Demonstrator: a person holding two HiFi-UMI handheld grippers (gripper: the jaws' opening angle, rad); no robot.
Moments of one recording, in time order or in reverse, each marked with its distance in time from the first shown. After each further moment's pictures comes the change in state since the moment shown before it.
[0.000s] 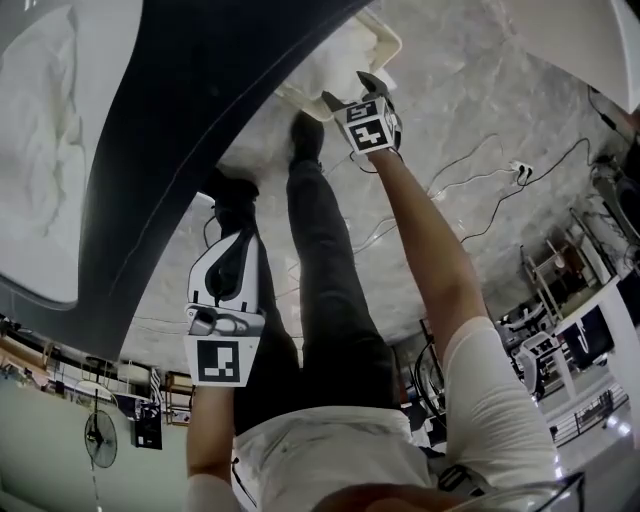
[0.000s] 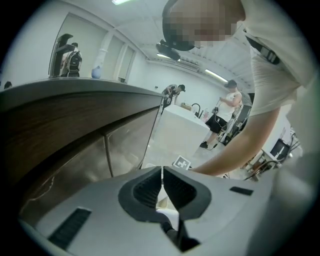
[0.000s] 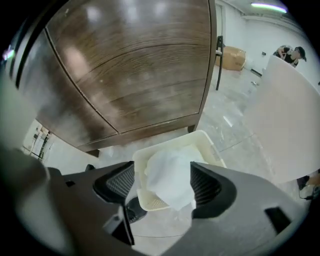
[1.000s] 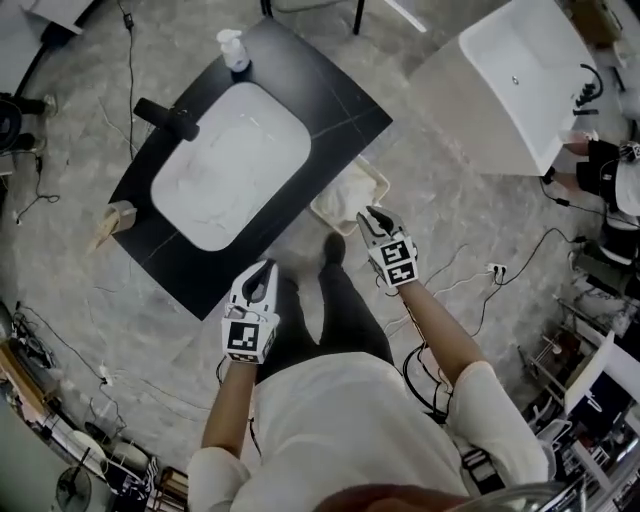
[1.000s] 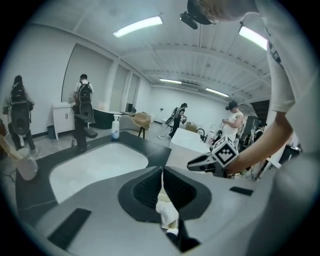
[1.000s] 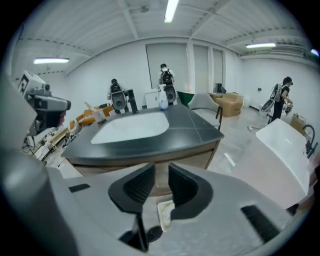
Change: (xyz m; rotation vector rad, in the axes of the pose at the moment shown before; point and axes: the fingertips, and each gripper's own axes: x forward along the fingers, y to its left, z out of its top) left arm -0.213 0.039 0.198 -0.049 -0.307 0.171; right arm -0.411 0.100 0.240 -0.079 -0.403 0.021
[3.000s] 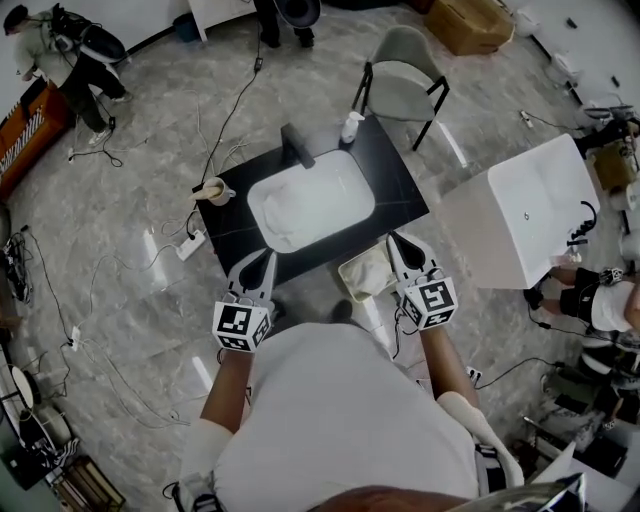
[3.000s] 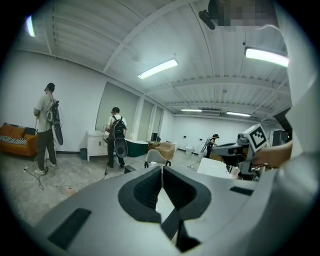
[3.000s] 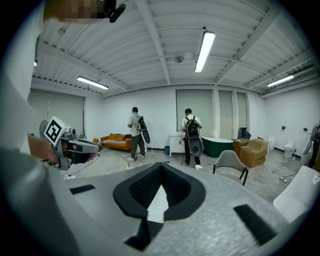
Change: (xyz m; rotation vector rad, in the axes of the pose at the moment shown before) left arm -0.244 0.064 0.185 -0.077 -0.310 0.286; right arm -0.221 0.180 0.317 -0.224 -0.458 0.193
